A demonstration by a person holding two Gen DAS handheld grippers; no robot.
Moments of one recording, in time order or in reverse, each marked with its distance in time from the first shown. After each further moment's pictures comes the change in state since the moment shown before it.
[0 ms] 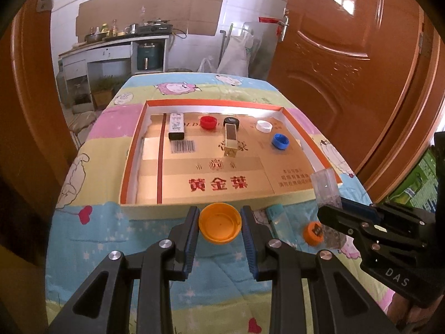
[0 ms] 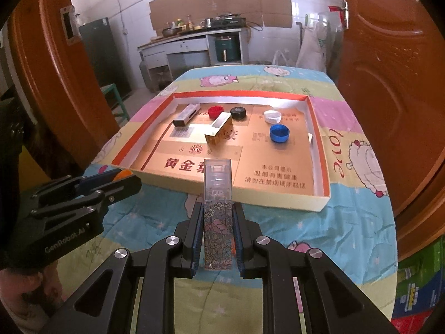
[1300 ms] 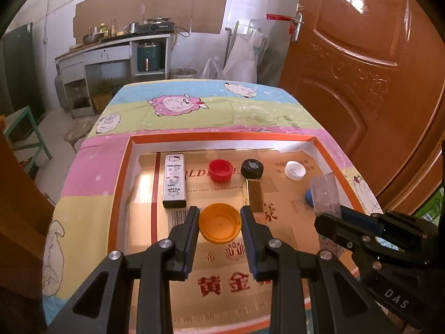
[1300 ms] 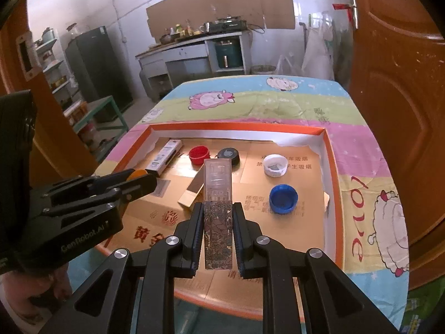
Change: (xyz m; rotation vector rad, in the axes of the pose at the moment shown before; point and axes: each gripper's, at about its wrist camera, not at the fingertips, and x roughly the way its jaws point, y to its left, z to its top) left arm 0.085 0.015 0.085 0.002 0.016 0.031; right arm 0.078 -0.035 0.083 0.026 -0.020 0.042
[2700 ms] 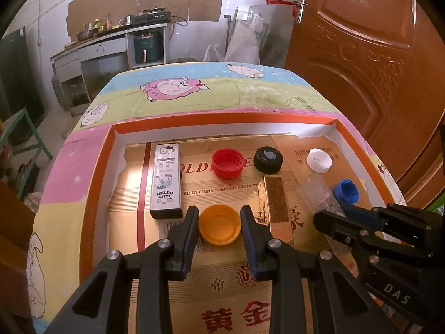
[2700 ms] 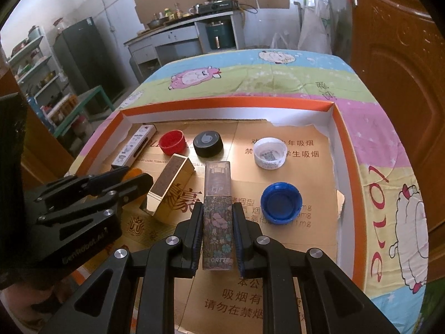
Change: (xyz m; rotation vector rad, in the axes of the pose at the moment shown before) left arm 0.051 0.002 0.000 0.038 0.056 0.033; right arm 0.055 -0.020 0.005 0.038 0.094 -0.013
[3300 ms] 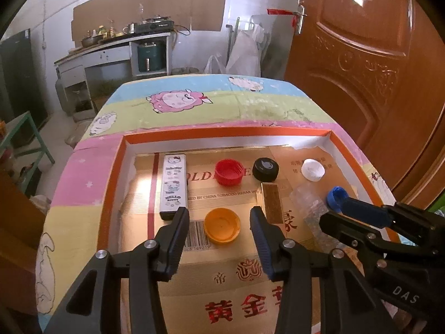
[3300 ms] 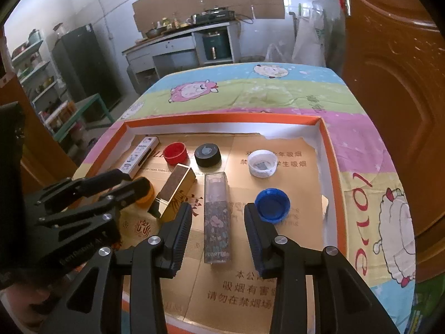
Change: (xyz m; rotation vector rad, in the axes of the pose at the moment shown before) left arm -0.022 0.002 0.001 -0.014 -0.052 0.003; right arm -0.023 0.005 -0.001 0.002 -0.057 -0.030
